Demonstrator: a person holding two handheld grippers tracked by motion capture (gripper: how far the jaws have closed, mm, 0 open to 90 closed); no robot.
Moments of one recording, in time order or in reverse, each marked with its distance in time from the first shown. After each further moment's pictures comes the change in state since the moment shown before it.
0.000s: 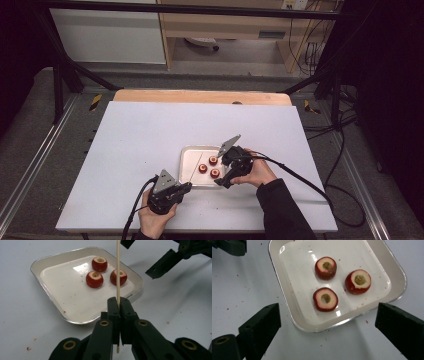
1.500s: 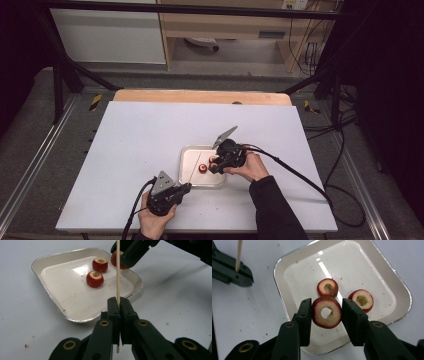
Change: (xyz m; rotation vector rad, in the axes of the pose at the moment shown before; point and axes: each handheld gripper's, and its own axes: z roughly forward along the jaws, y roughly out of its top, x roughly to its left) left arm 0.000 -0.006 -0.001 -0.032 0.000 -0.027; right arm -0.010 0.019 -0.001 -0.048 0.062 0.115
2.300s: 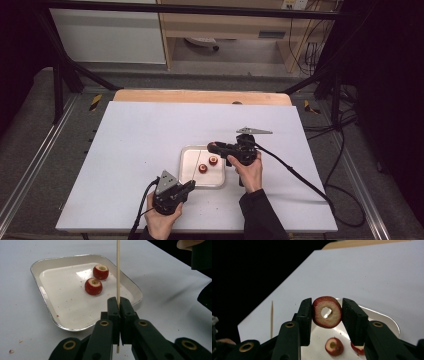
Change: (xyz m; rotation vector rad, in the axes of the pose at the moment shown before) left arm -0.011 0.003 0.010 -0.044 0.039 -0.089; right arm -0.004 -0.025 -0.018 -0.615 0.022 0.499
